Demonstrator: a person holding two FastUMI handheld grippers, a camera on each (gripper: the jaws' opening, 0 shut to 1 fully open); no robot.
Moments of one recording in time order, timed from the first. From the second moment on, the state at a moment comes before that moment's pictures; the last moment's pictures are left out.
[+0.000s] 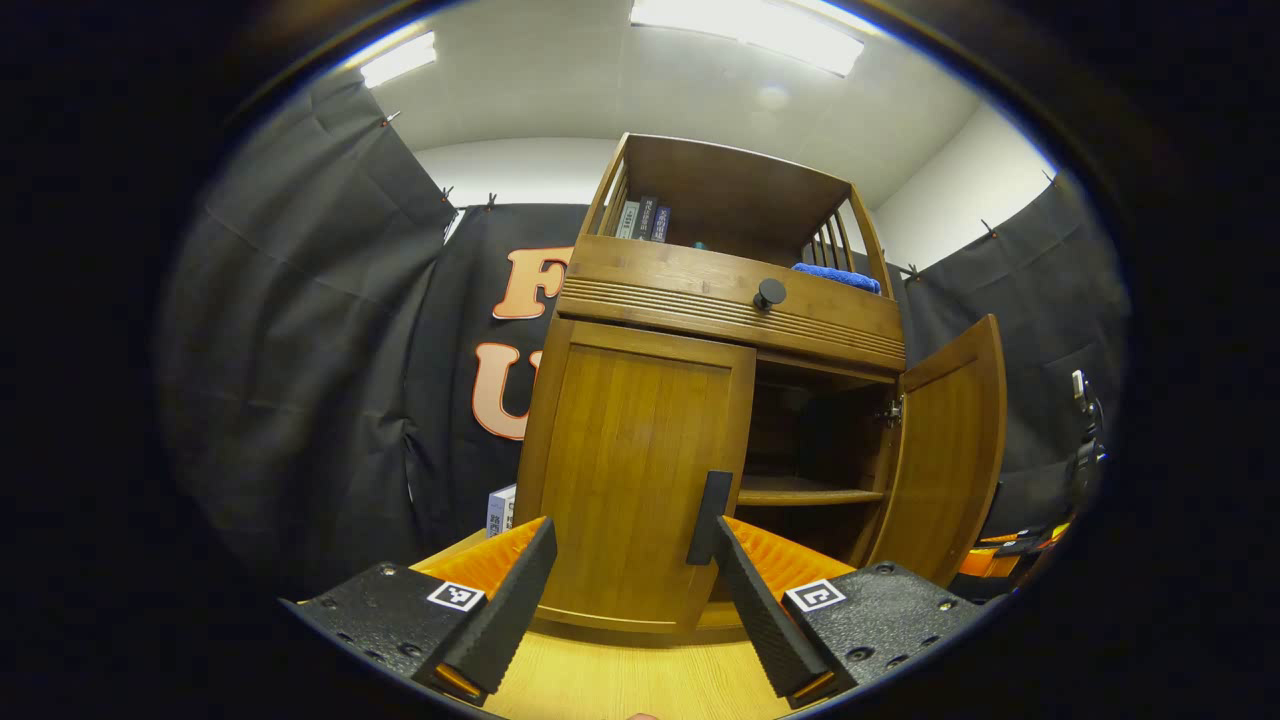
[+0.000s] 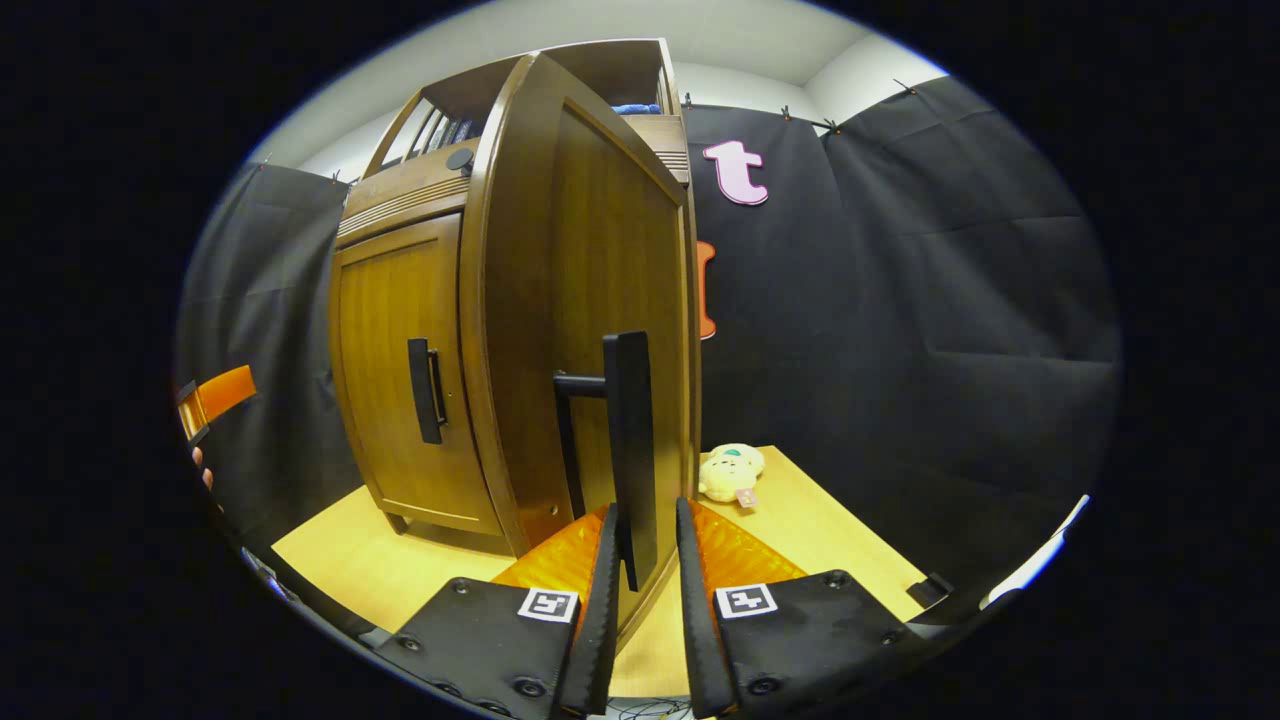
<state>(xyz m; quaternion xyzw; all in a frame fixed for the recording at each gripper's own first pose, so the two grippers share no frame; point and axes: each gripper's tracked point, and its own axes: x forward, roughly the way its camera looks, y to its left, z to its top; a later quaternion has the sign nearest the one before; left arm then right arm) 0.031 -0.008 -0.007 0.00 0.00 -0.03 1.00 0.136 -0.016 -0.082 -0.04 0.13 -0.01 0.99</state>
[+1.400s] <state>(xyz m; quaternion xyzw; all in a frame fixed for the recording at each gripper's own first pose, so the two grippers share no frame) 0.041 0.000 -0.013 -0.01 0.00 -0.01 1.00 0.148 -0.125 -0.069 0.00 0.14 0.07 0.99</state>
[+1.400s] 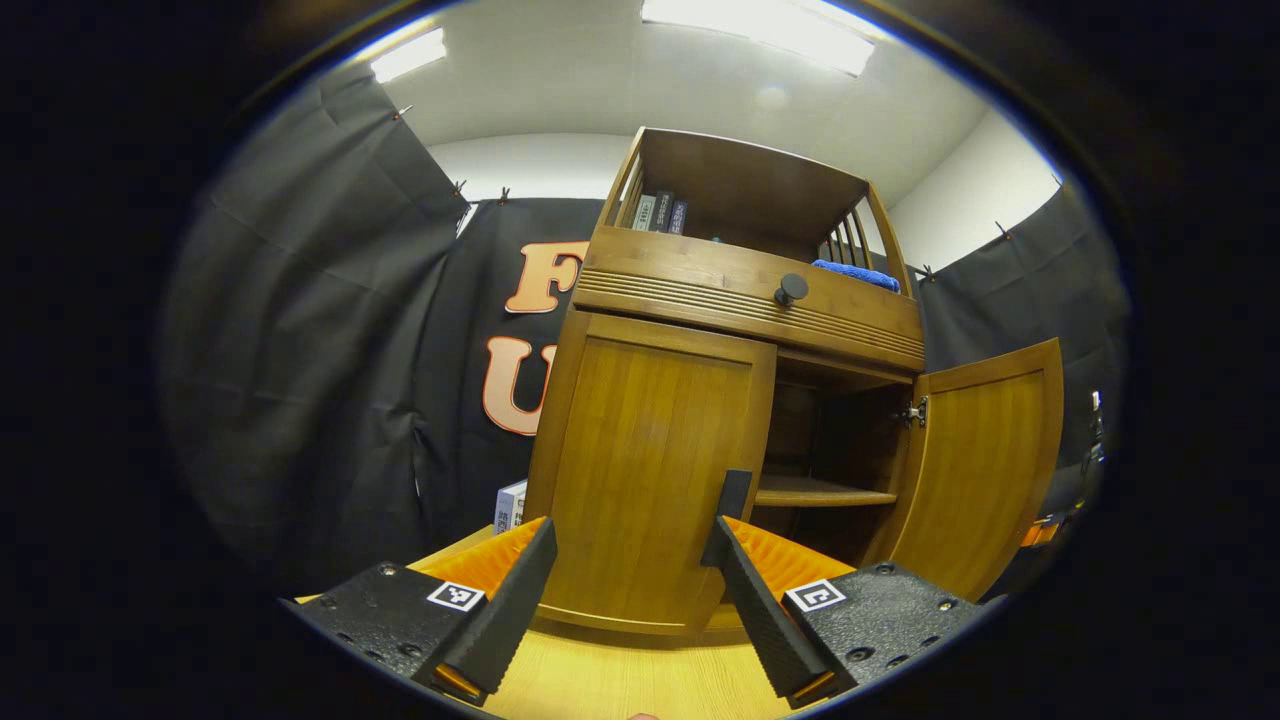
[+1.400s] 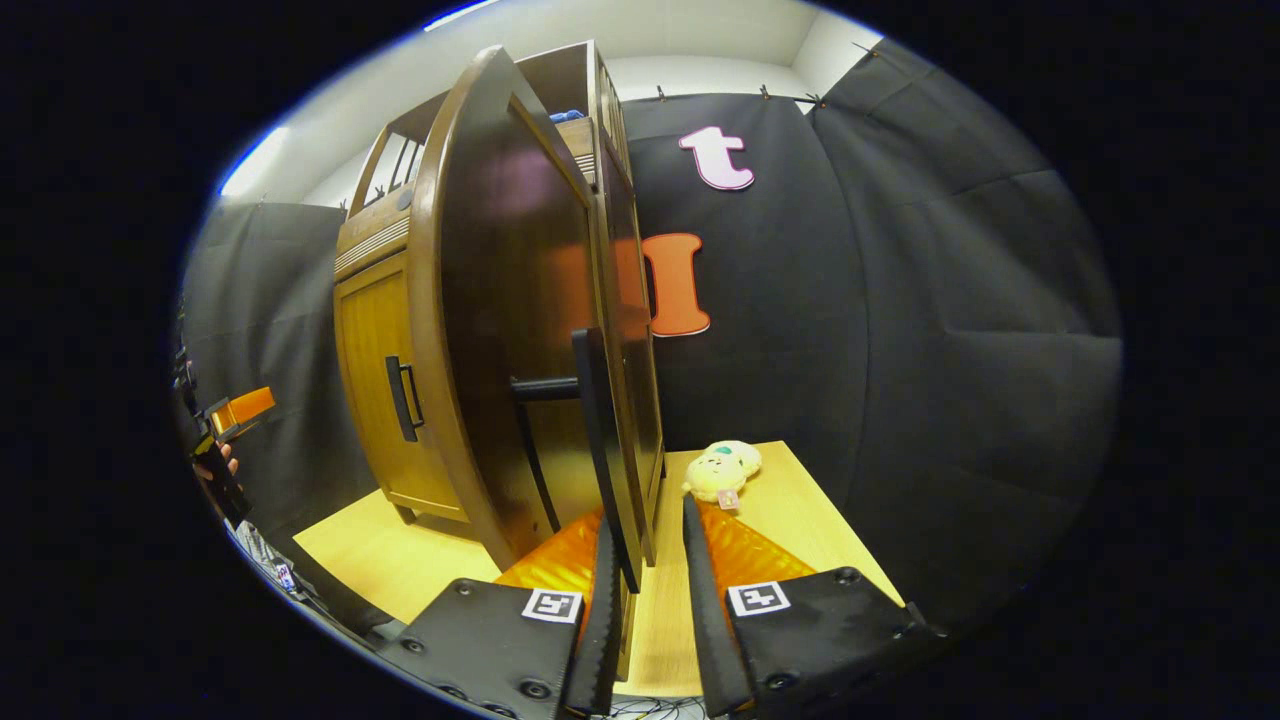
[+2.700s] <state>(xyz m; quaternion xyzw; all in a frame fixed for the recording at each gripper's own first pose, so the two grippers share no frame) 0.141 -0.088 -0.060 -0.02 0.06 -0.11 0.99 0.073 -0.043 -0.009 -0.01 0.05 -0.06 1.00</state>
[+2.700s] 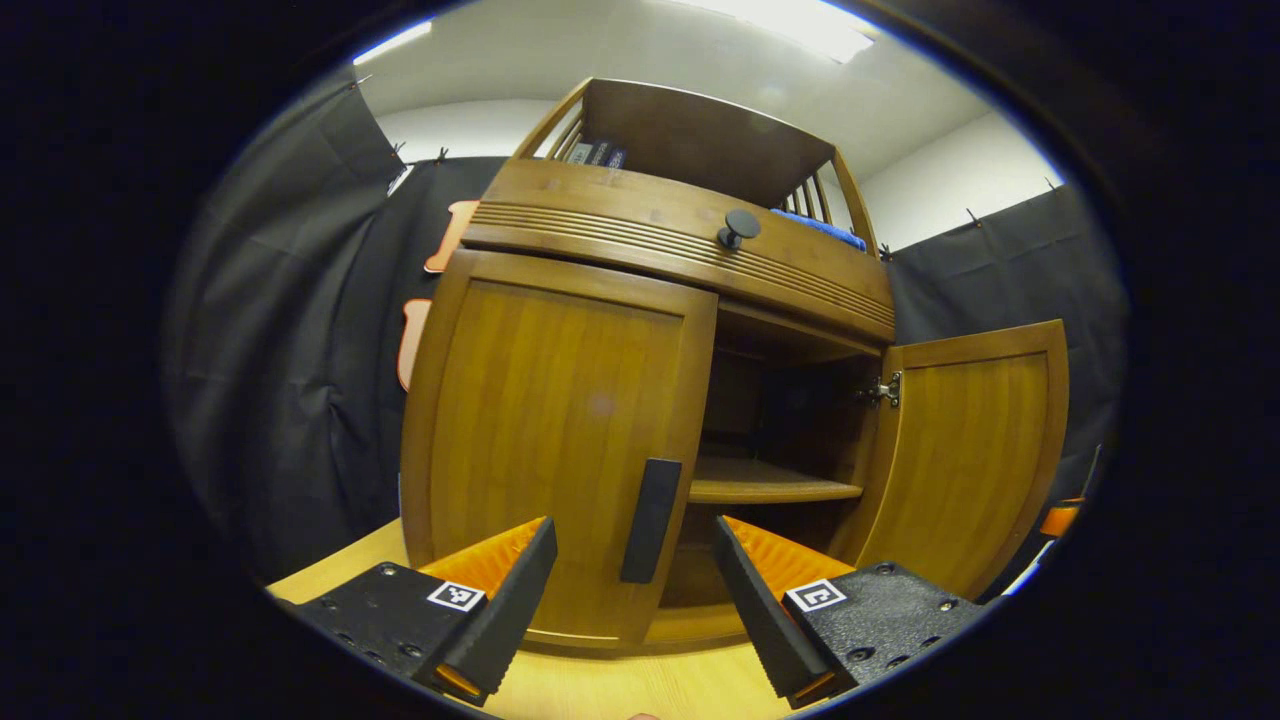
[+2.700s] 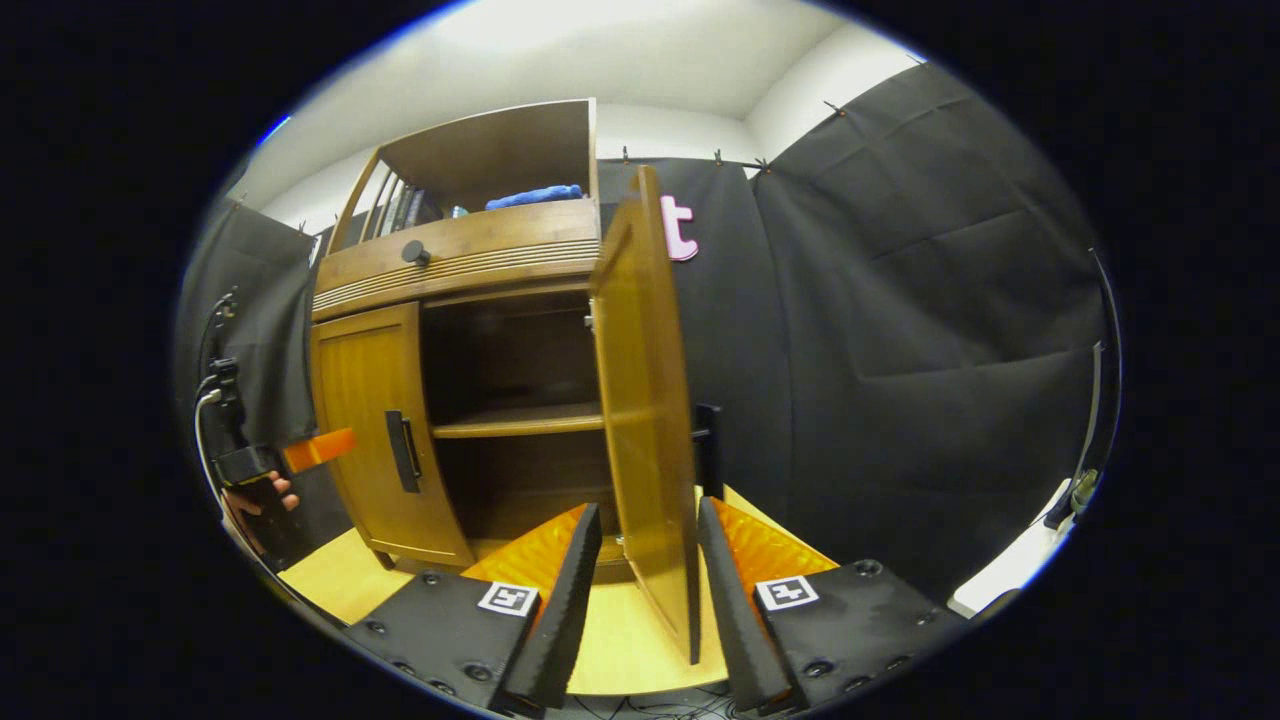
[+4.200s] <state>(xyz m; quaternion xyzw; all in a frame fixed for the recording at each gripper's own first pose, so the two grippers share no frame) 0.247 -0.116 -0.129 0.02 0.09 -0.13 0.99 0.104 0.021 -0.007 -0.03 0.08 0.03 1.00</state>
